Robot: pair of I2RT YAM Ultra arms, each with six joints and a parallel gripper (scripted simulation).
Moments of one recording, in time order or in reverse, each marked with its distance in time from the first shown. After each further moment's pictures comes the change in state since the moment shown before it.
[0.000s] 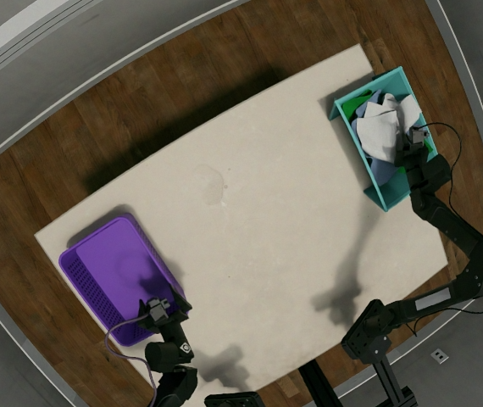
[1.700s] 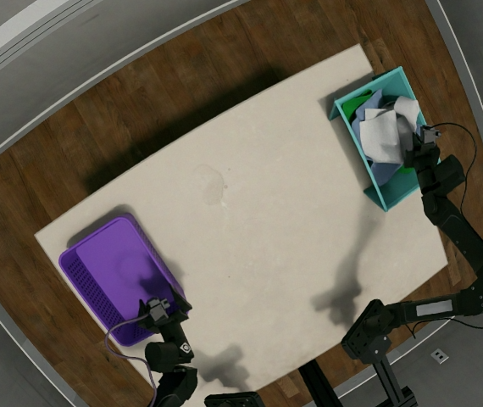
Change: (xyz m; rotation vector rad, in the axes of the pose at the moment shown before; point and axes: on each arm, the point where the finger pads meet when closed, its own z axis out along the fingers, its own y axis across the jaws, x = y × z) left arm 0.000 0.000 0.000 0.000 0.000 0.000; right arm -0.033 -0.020 -0.032 0.003 -0.003 -0.002
